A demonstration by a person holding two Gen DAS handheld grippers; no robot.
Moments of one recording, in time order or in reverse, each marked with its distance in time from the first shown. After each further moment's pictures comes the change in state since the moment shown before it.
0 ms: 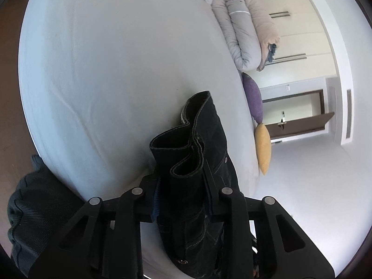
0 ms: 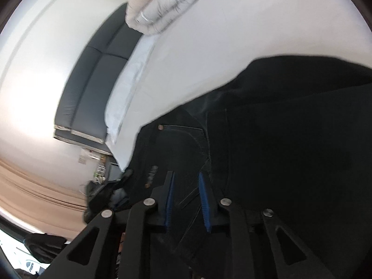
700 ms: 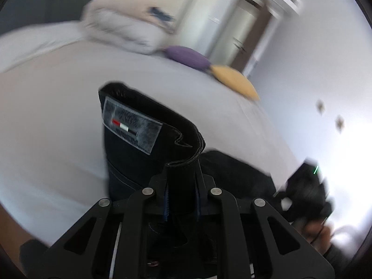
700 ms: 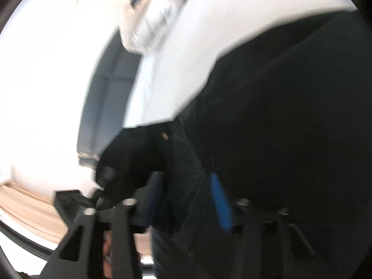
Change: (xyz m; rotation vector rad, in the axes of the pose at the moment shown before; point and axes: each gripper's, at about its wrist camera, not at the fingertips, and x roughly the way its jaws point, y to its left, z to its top) left arm 0.034 -0.200 -0.149 0.931 0.022 0.022; right arm -0.078 -0.078 -0.035 0.203 -0.183 0.283
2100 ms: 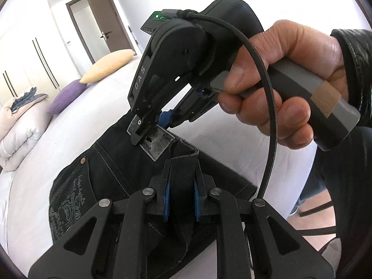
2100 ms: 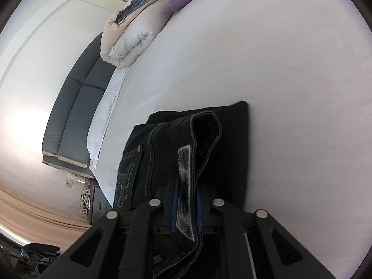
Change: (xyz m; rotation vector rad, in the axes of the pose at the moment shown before) left arm 0.072 -0.345 -0.202 0.945 0.115 -0.142; right arm -0.086 -0.039 0.040 -0.133 -0.017 -0.327
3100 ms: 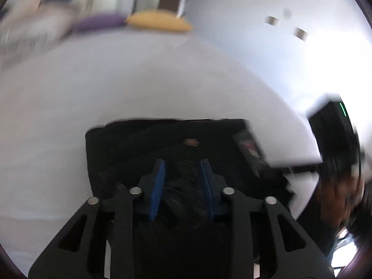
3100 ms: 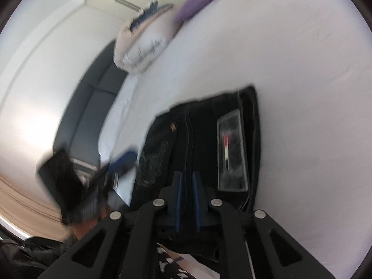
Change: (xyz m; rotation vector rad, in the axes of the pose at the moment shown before) left arm 0.019 0.274 -0.060 -0.644 0.131 -0.178; right arm -0.022 0.030 -0.057 0.001 -0.027 0.028
